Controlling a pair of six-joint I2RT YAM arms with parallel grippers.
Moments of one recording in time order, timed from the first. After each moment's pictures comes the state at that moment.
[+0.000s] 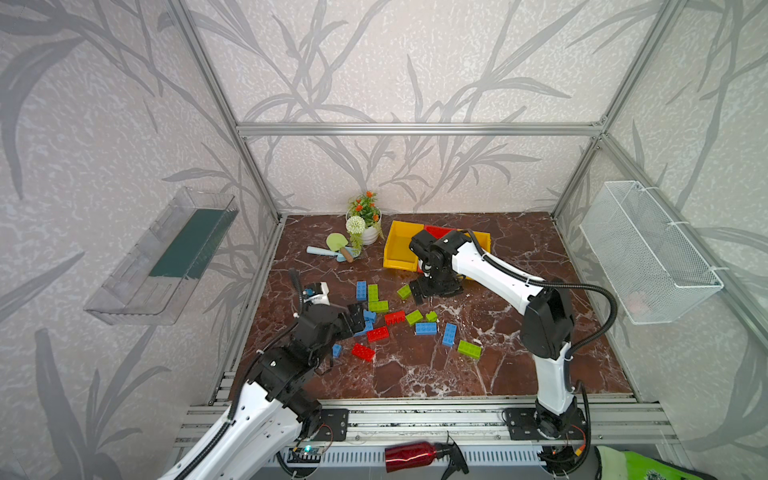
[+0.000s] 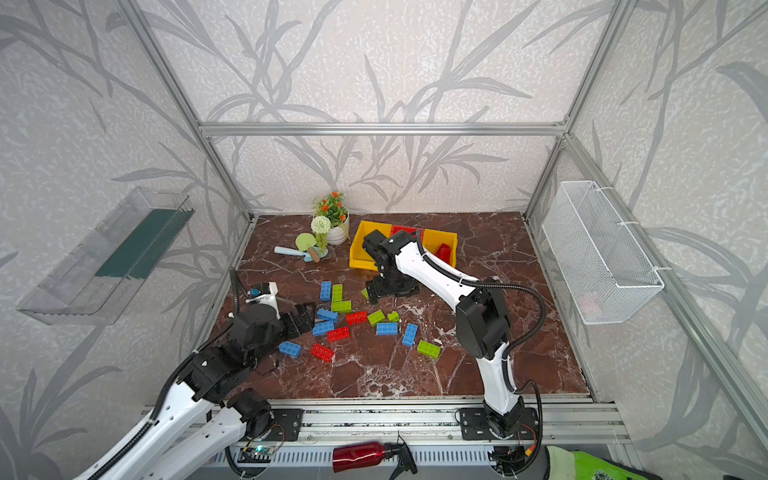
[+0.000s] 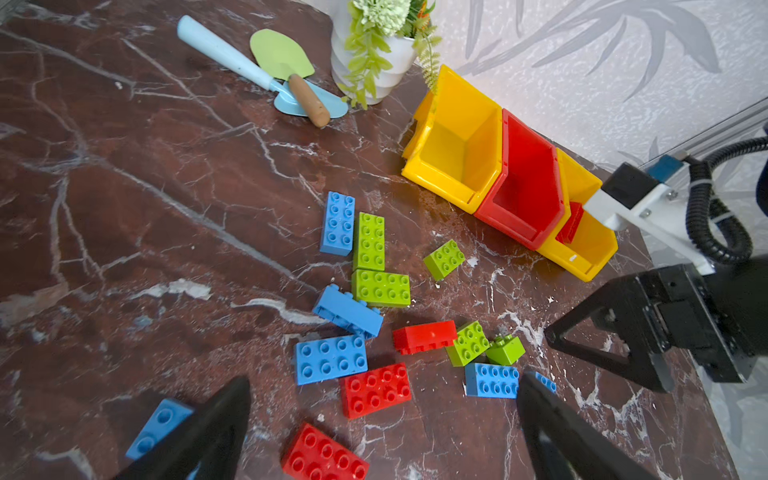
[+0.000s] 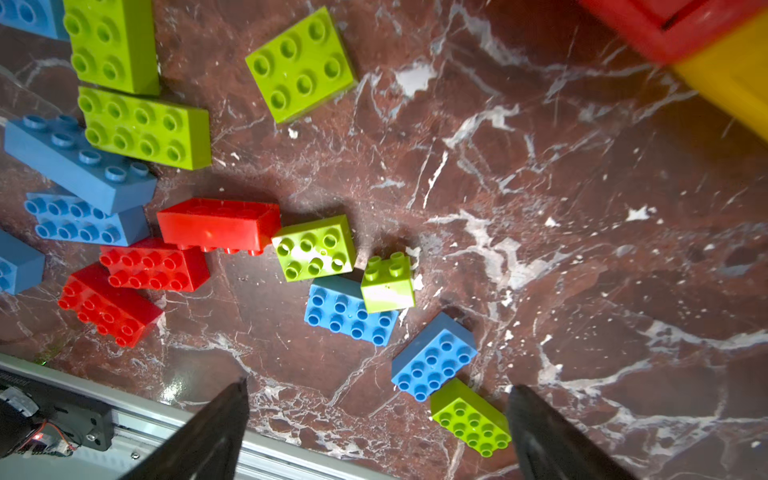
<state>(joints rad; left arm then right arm) -0.57 0.57 0.60 -0.64 -0.29 -0.75 0.74 2.01 1.83 -1.28 -0.08 0.46</state>
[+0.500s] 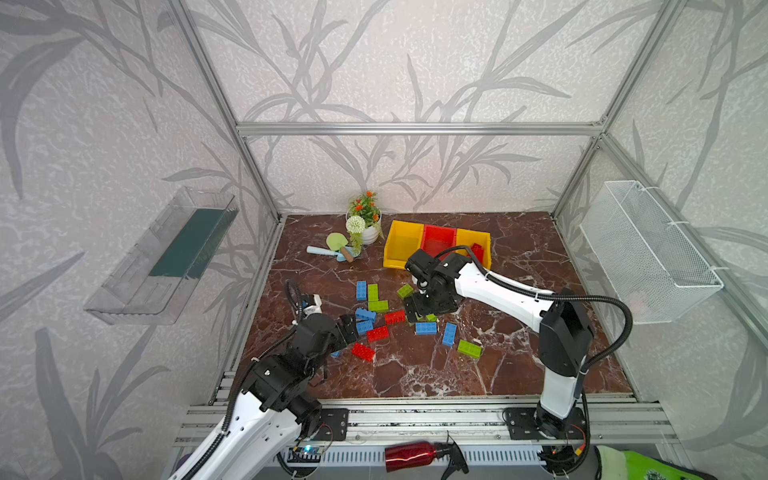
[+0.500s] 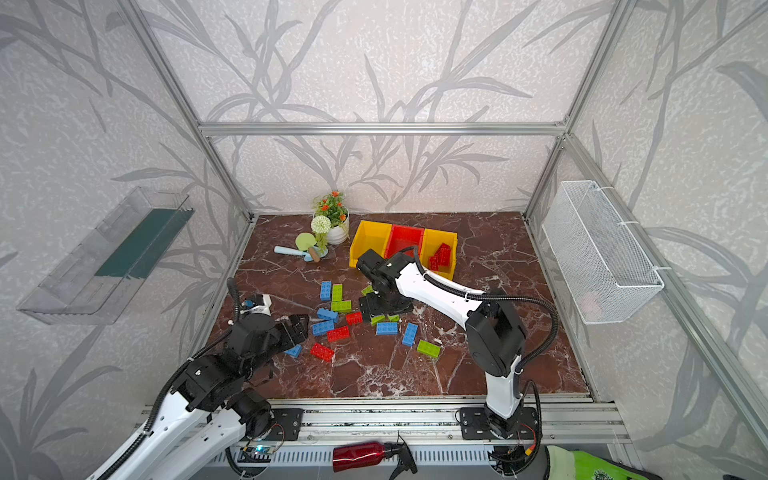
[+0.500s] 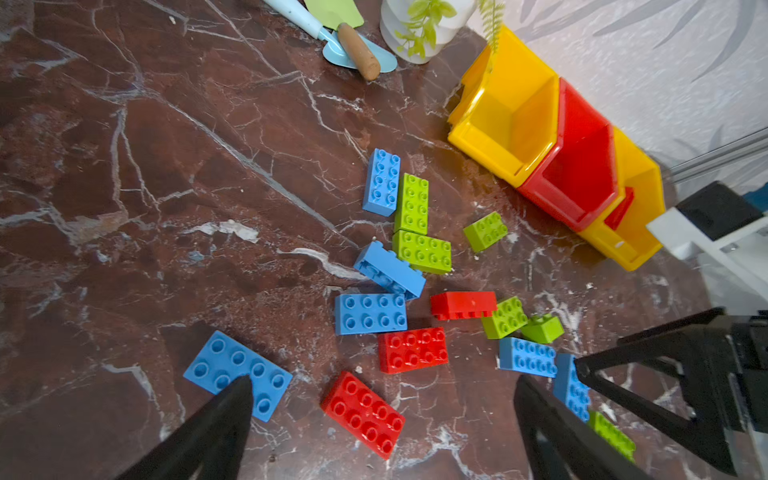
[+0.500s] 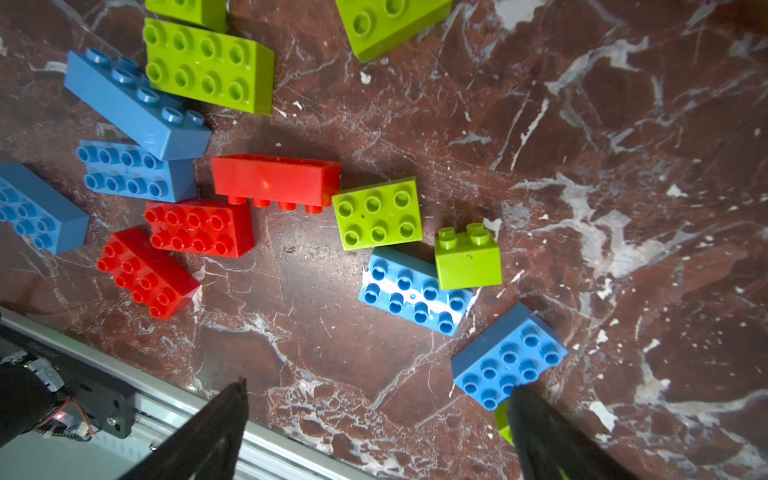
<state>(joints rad) -0.57 0.54 0.58 -0.78 -0.31 -0.82 0.83 1.88 1.55 -1.03 -0.11 0.52</state>
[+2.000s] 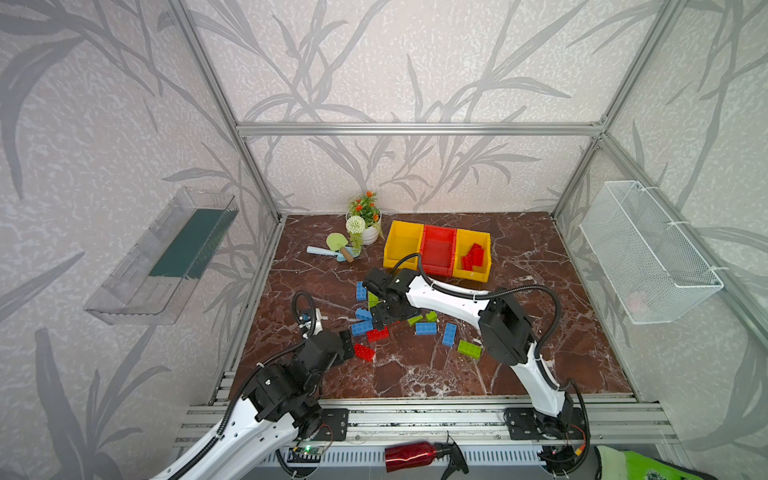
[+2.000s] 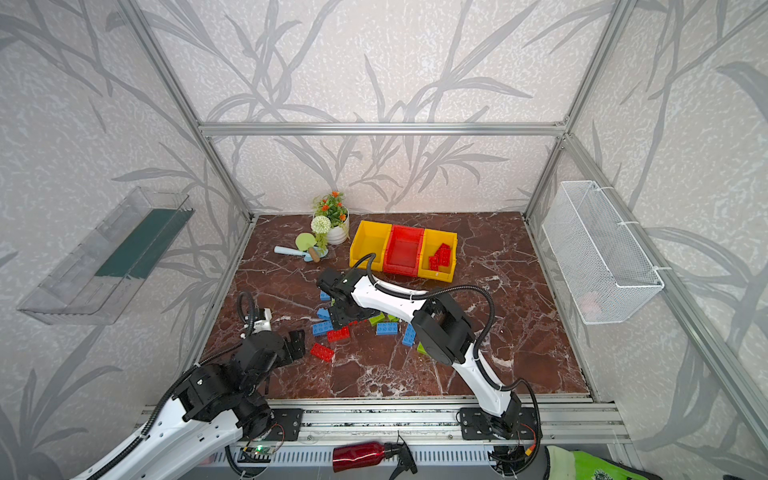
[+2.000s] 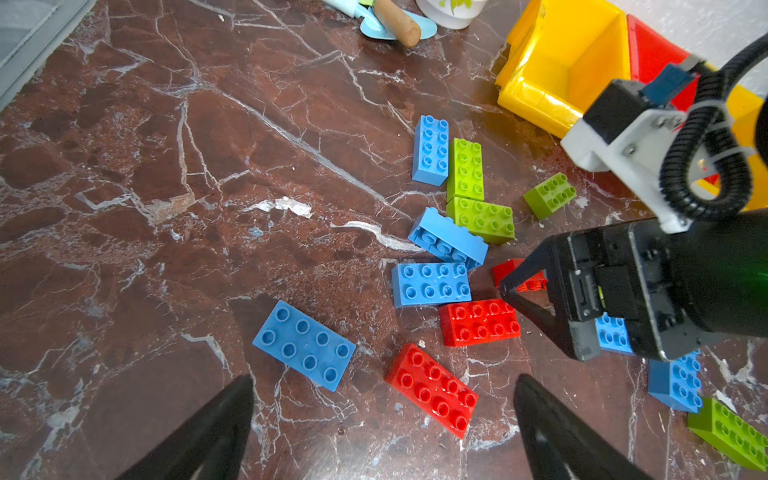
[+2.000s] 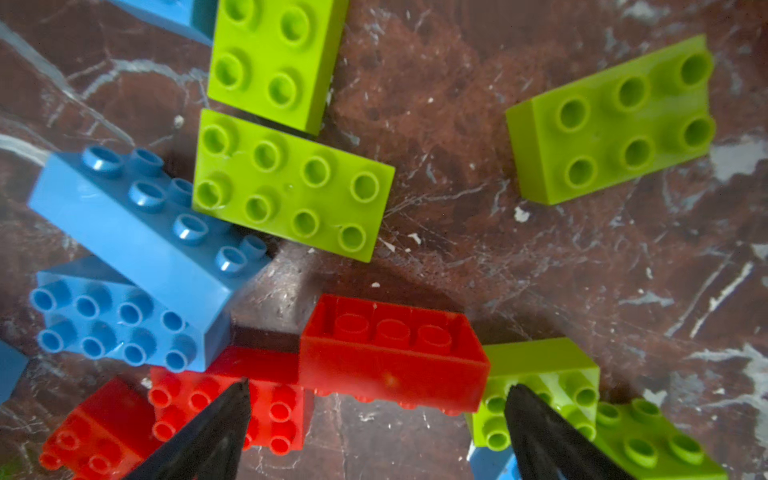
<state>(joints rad) -0.75 0.42 0.50 -0.91 -0.50 -0.86 0.98 2.25 1.88 -0.99 0.08 0.60</state>
